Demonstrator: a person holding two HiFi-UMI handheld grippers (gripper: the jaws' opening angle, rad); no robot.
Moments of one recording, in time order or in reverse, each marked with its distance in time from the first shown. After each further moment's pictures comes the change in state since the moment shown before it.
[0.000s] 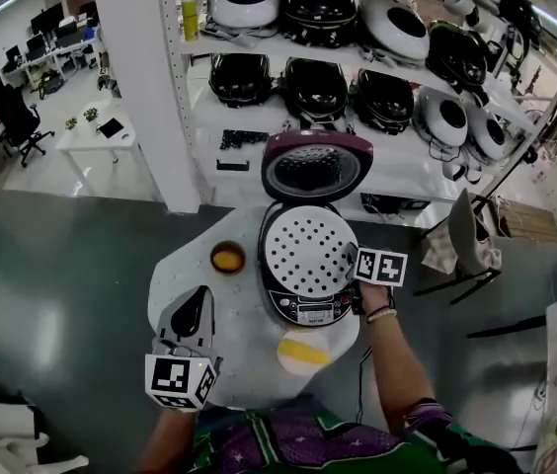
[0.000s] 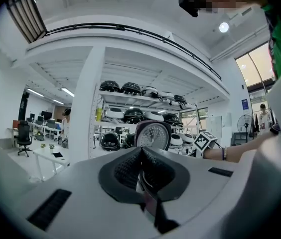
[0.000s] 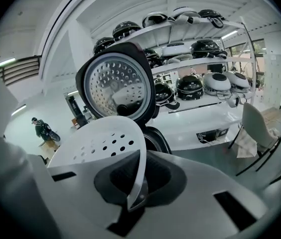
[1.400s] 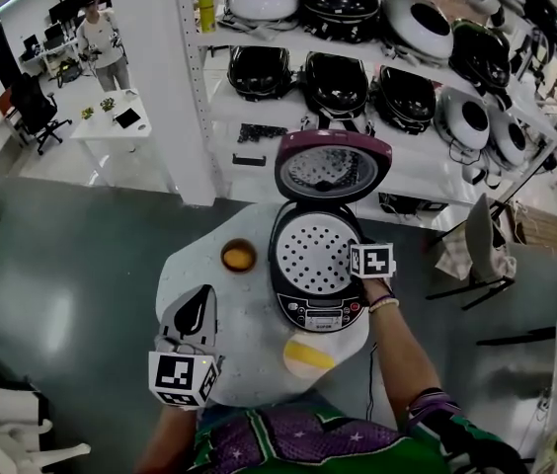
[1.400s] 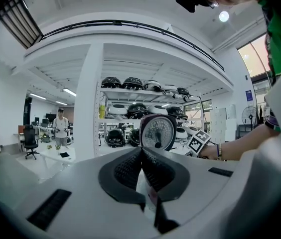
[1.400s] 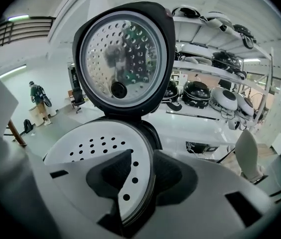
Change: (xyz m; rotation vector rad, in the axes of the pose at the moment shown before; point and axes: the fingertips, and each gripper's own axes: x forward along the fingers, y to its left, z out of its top) left arm 0.013 0.011 -0.015 0.046 0.062 0.058; right arm 0.060 -0.014 0.002 -0.291 0.103 -0.130
